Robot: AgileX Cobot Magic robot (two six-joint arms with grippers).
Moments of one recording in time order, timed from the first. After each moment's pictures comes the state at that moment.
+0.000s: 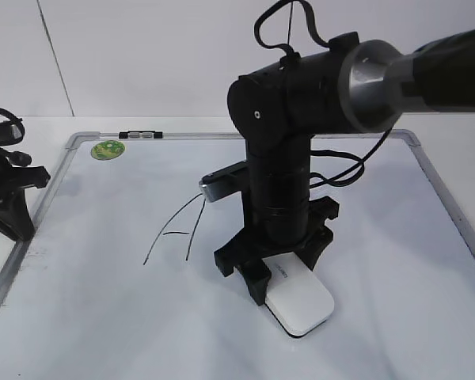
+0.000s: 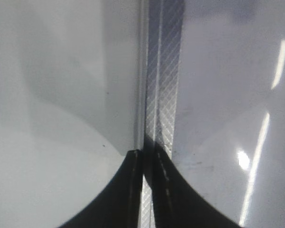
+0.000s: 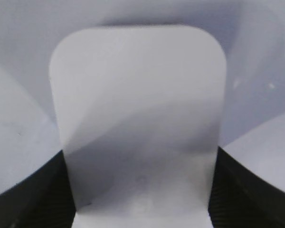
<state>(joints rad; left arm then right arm) -0.01 1.99 -1.30 -0.29 0.99 0.08 0.68 2.08 -1.54 -0.02 1.22 0.11</state>
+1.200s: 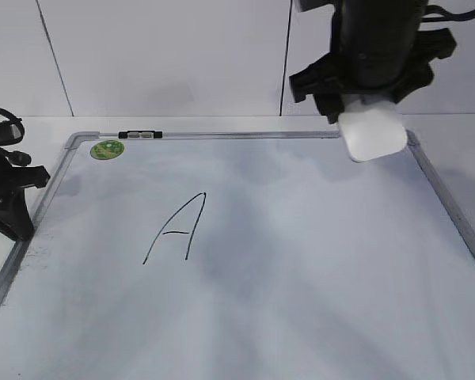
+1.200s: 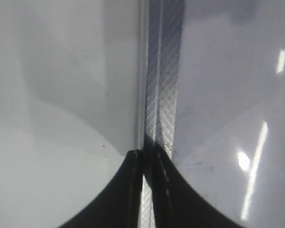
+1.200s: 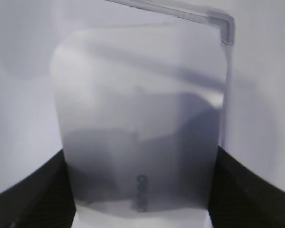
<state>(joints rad) -0.01 1.99 -1.30 -0.29 0.99 0.08 0.60 1.78 -1.60 -0.53 1.17 0.55</state>
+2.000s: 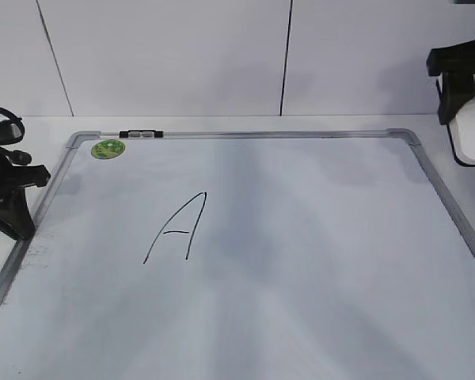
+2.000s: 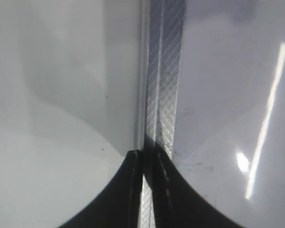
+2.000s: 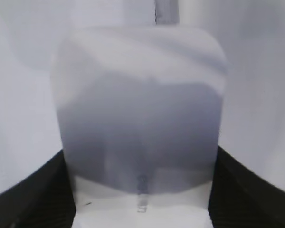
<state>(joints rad) -0.01 1.99 -1.30 -0.30 0.98 0.08 0.12 1.73 -1.60 -0.14 1.23 0.21</state>
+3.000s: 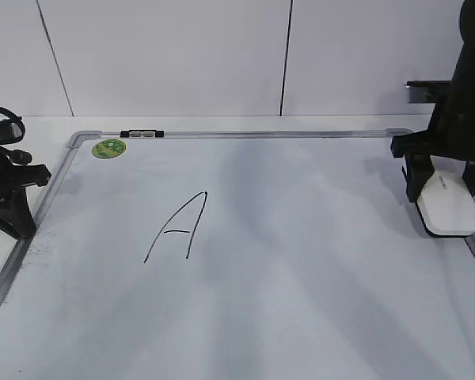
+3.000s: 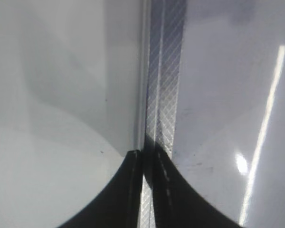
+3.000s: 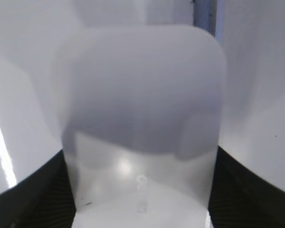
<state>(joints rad) -0.01 1.99 -1.30 -0.30 0.97 0.09 0.09 1.99 -1.58 -0.05 1.22 0.13</state>
